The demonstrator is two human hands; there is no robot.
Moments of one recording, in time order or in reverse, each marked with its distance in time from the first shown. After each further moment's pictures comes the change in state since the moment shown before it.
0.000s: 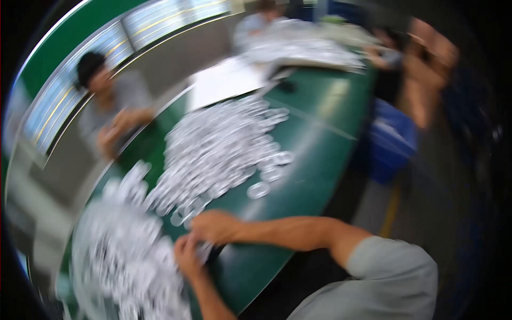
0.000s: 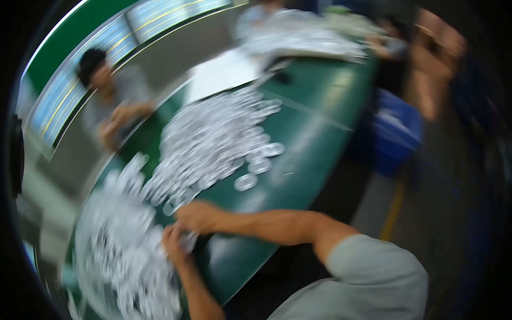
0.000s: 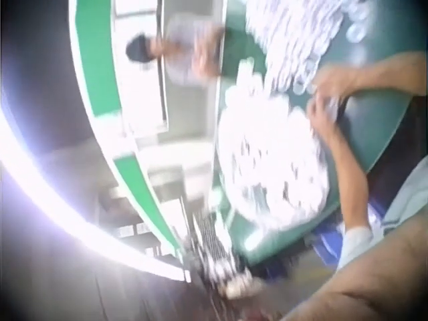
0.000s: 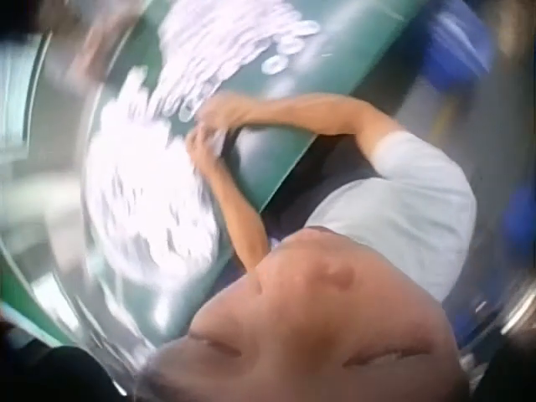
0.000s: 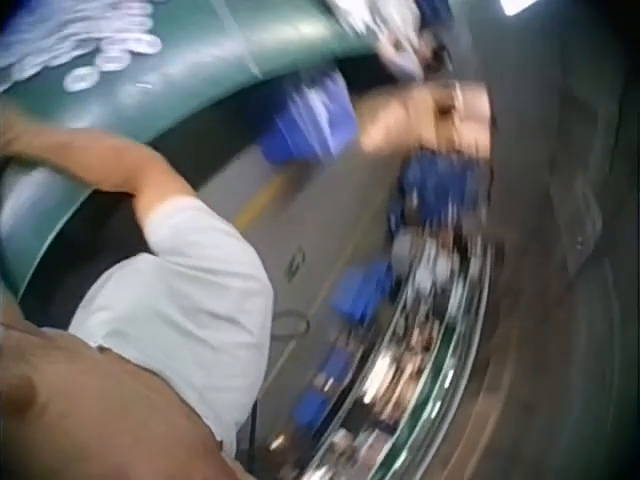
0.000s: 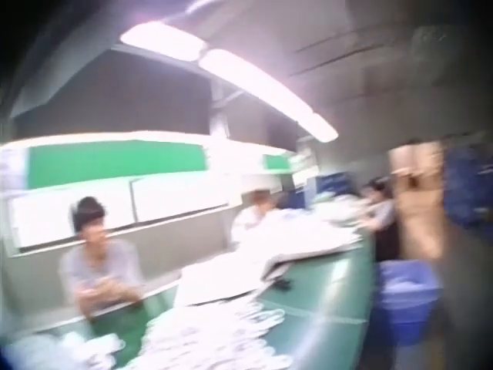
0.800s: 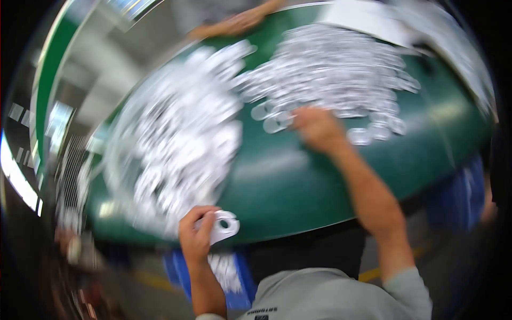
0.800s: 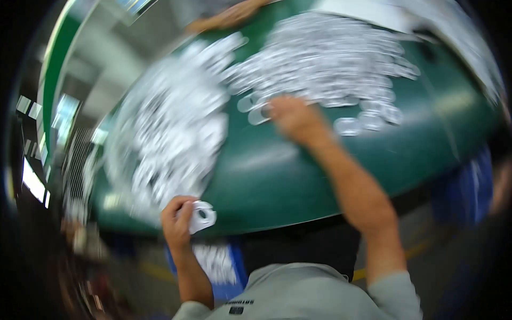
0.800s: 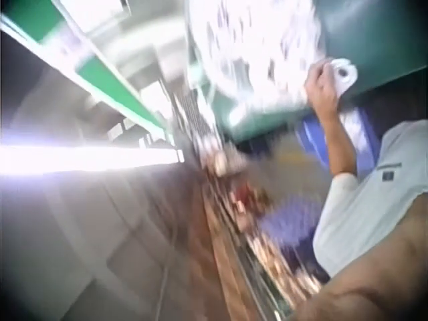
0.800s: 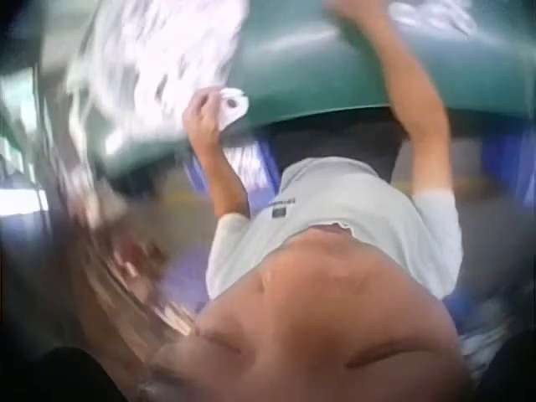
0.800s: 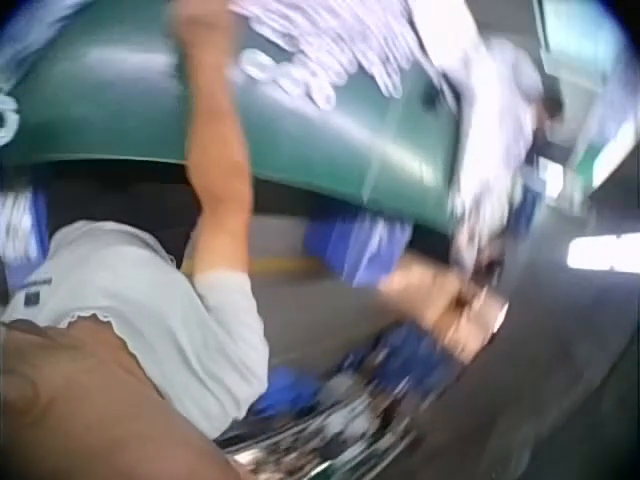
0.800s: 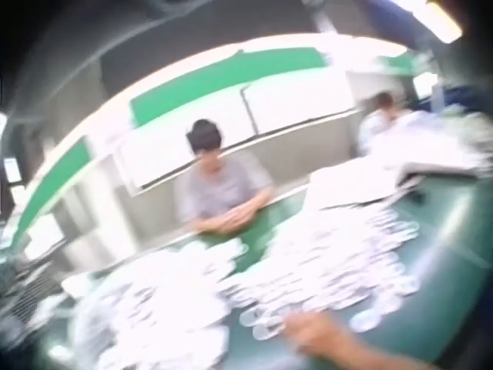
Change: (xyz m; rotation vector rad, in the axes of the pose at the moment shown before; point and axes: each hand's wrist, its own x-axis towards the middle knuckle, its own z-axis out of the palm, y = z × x) left_hand -0.137 0.097 -0.071 0.493 0.114 -0.031; right_hand -0.015 0.055 -0.048 -0.241 0.204 -0.165
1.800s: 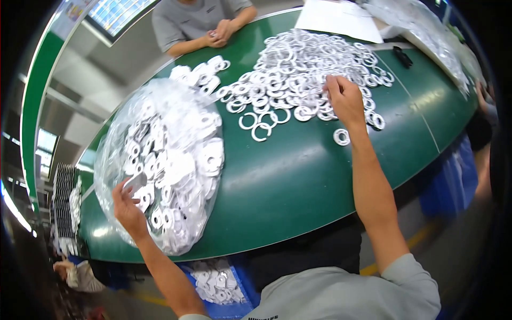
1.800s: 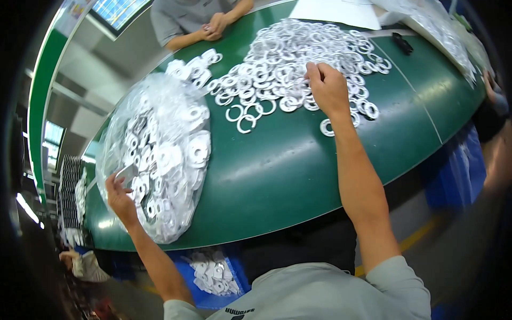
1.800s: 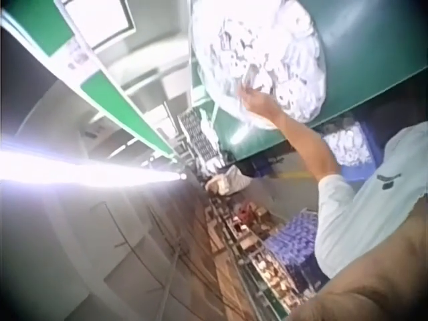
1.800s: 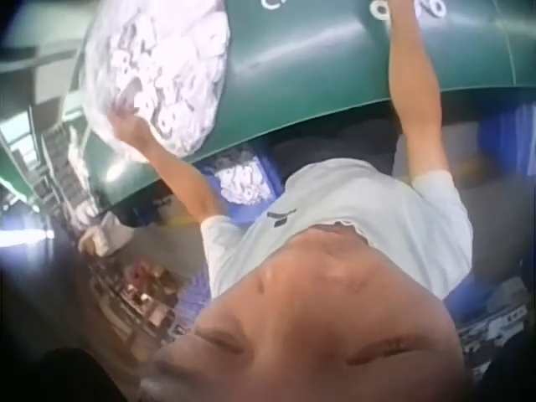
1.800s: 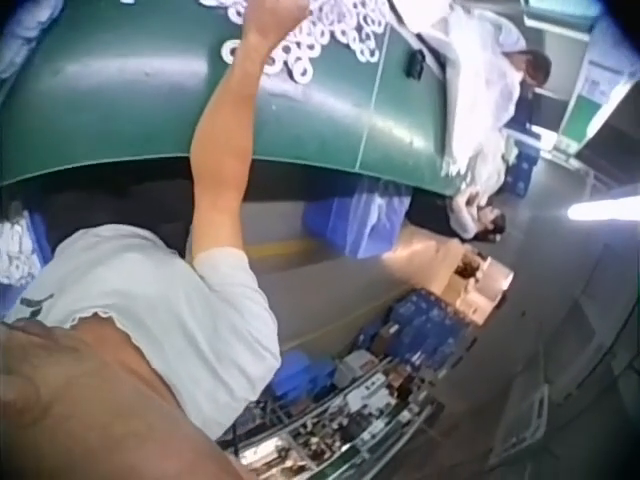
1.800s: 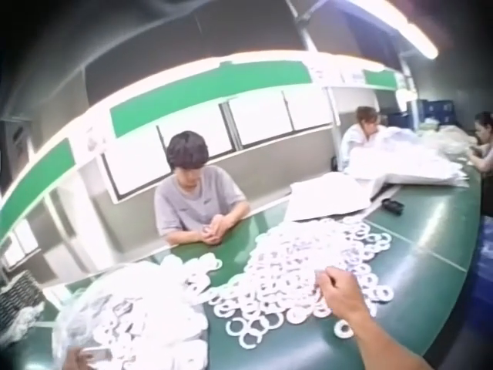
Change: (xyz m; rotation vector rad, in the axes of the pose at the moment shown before) left_hand 0.098 -0.064 -0.123 0.380 0.499 0.285; right_hand 0.027 0.035 -0.051 0.310 0.301 0.676
